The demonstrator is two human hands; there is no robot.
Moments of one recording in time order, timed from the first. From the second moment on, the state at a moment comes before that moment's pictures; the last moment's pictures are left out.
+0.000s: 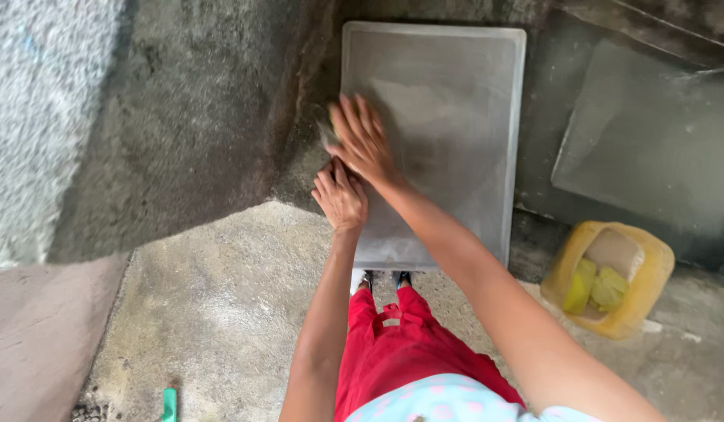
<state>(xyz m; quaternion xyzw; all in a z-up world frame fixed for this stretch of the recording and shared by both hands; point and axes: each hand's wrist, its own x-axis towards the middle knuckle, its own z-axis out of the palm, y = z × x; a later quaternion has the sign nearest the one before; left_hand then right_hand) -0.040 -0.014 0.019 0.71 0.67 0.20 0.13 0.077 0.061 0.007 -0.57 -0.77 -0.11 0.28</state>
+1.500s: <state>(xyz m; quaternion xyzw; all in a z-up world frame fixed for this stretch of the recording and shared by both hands) -0.129 -0.038 0.323 0.68 0.37 0.31 0.55 0.037 -0.055 0.178 -0.66 -0.27 0.41 0.57</state>
